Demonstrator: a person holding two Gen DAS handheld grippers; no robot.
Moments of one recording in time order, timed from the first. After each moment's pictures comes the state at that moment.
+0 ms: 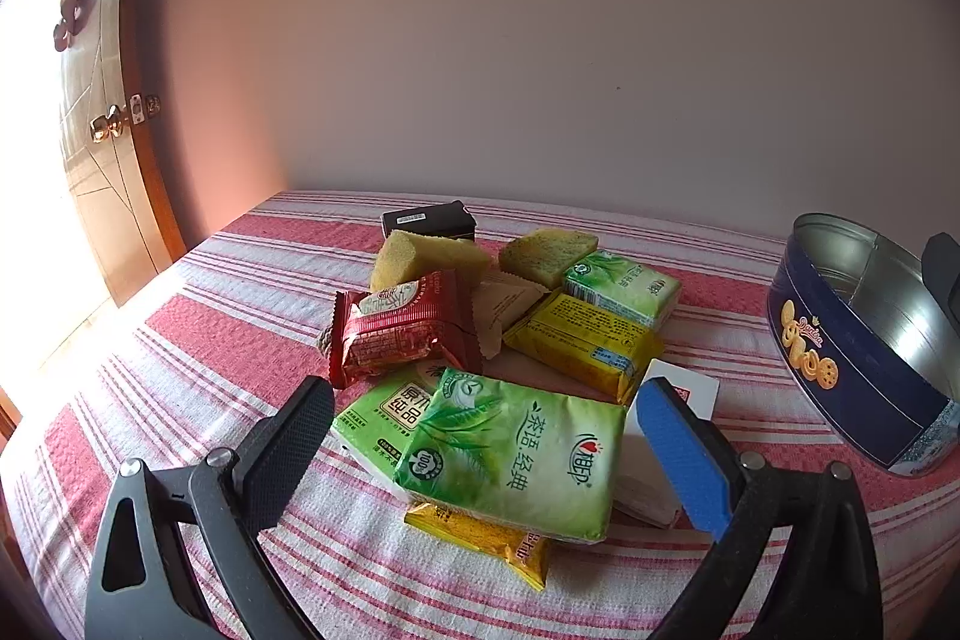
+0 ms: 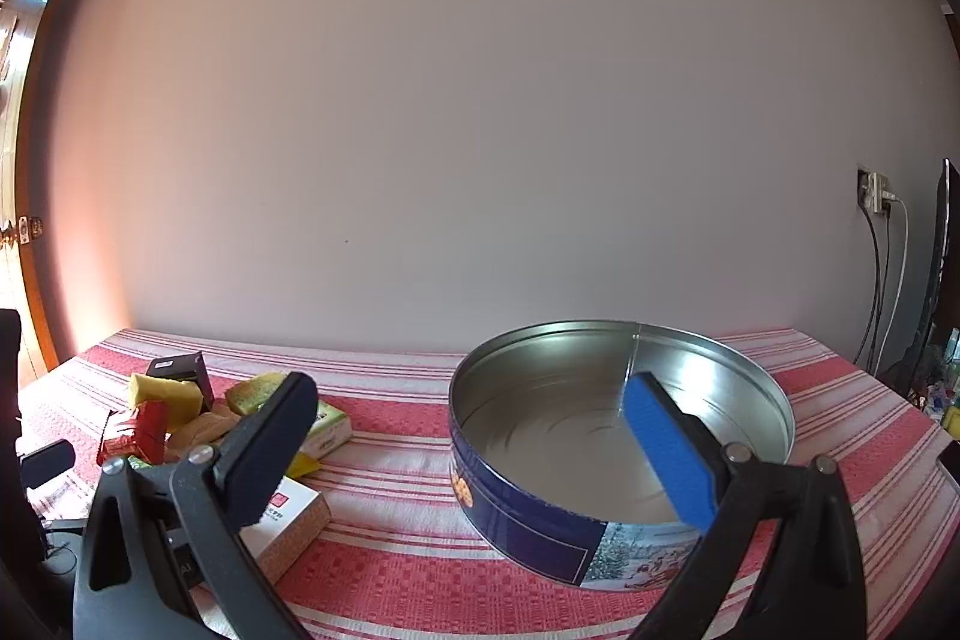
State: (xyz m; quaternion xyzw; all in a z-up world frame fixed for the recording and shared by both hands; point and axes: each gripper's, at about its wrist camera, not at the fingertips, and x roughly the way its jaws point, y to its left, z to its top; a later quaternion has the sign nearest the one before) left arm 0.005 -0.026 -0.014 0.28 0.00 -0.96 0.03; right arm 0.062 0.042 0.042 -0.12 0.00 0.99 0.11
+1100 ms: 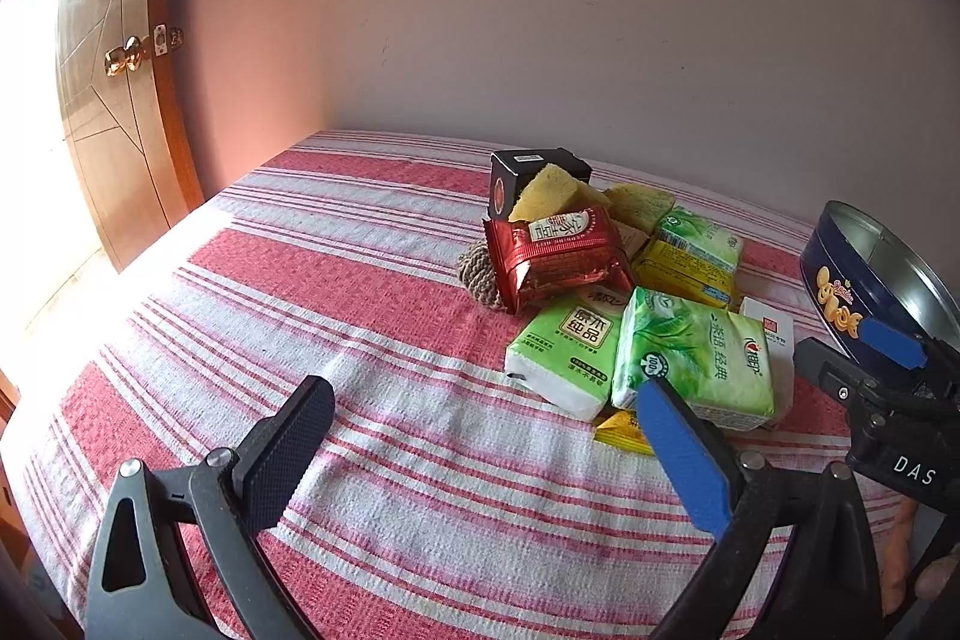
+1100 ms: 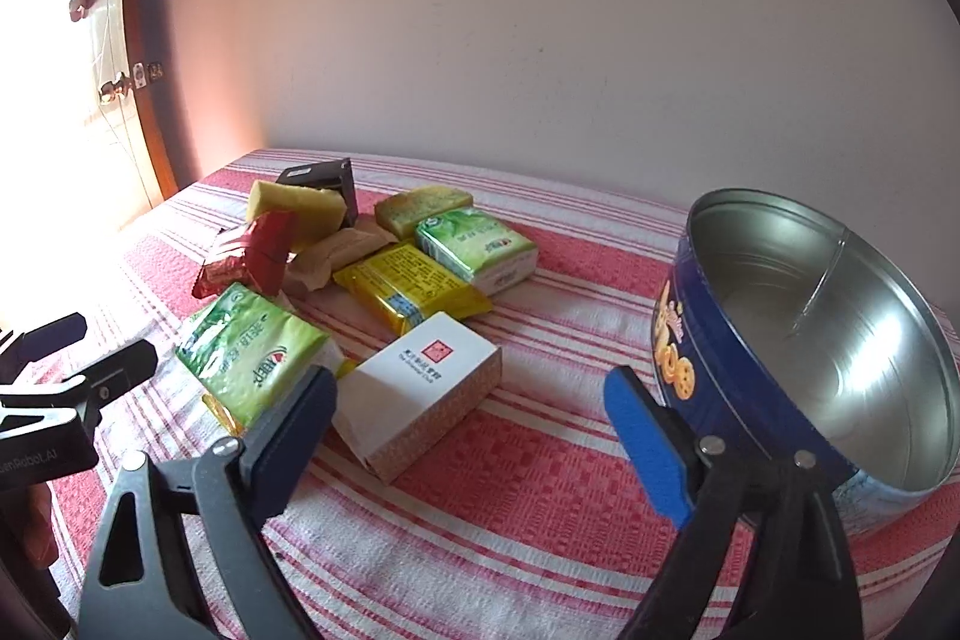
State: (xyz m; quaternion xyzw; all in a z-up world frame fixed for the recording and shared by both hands) left arm 0.028 -0.116 -0.022 0.33 0.03 -0.94 0.01; right arm 0.004 -0.005 -0.004 -0.33 -0.03 0.94 -0.09
